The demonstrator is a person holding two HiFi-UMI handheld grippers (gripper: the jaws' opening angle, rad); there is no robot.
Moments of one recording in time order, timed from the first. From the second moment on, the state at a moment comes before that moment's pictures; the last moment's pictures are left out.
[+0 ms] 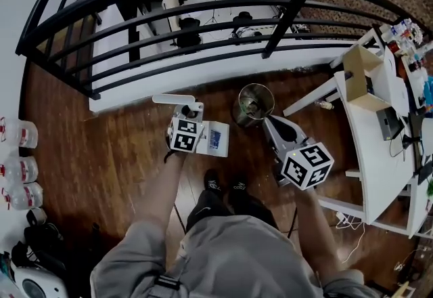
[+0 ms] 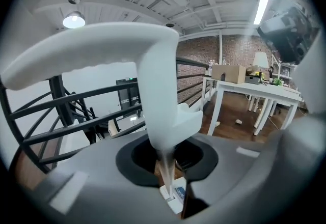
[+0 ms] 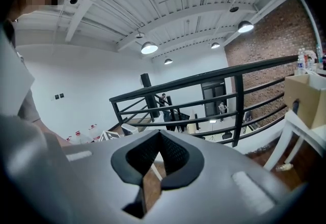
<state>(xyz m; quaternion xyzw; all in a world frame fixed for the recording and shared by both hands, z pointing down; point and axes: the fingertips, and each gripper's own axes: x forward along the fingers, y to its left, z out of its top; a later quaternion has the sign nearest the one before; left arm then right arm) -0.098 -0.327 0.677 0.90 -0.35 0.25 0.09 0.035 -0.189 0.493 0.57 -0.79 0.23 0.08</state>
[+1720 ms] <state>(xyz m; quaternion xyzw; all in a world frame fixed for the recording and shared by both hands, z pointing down) 0.156 -0.395 0.346 0.95 -0.28 0.14 -0.04 0.225 -0.187 0.380 0.66 -0.74 0.13 -0.05</state>
